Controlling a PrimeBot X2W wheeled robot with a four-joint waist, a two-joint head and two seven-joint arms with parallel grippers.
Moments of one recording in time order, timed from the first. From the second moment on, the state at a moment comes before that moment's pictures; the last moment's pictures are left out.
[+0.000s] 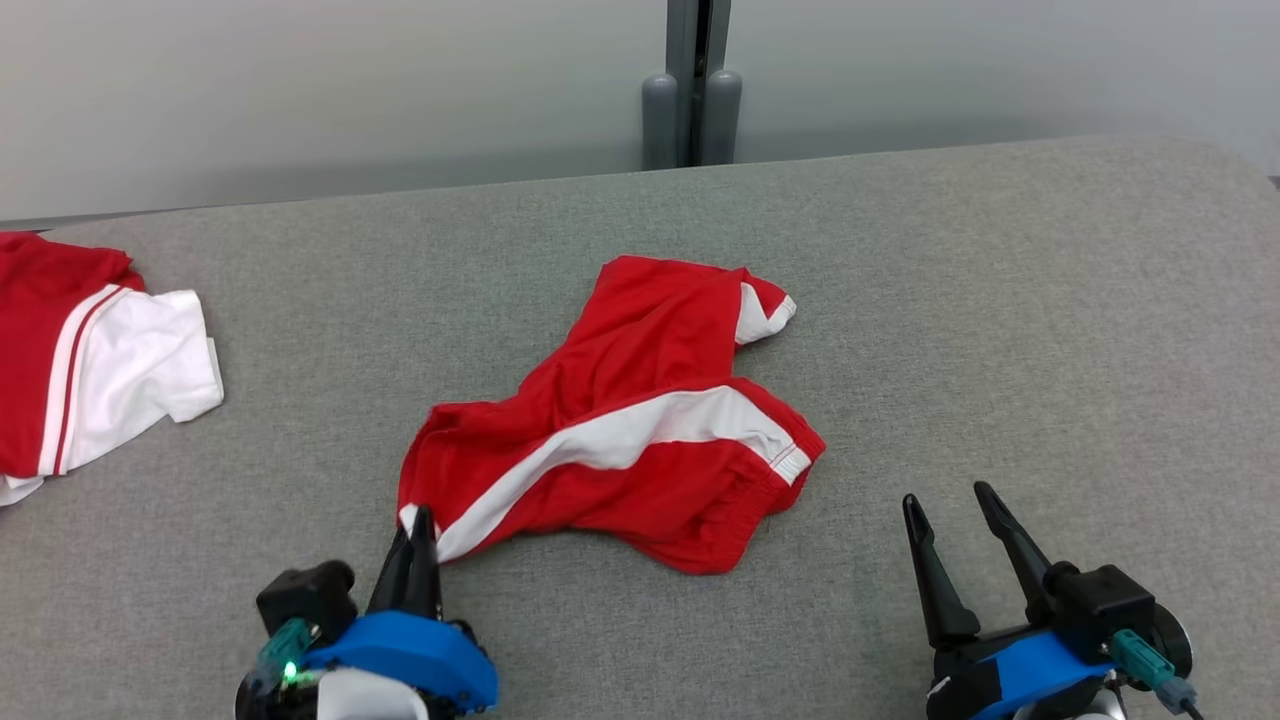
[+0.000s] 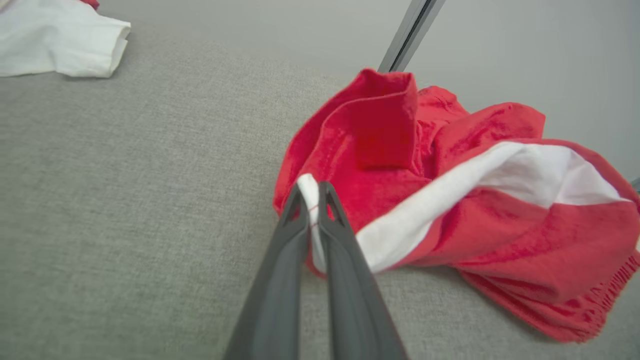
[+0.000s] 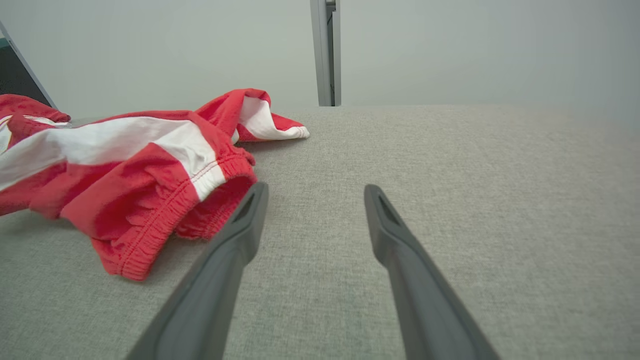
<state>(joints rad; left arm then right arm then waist) -0.12 0.10 -0.30 0.37 -0.51 0.10 -0.15 -0.07 -0.05 0.07 0.28 0.10 0.13 -0.26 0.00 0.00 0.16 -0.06</state>
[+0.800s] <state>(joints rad) -0.06 0.11 -0.19 0.37 -0.44 0.01 -0.26 -0.05 -0.05 0.08 0.28 0.08 0.13 -0.26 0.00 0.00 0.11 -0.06</state>
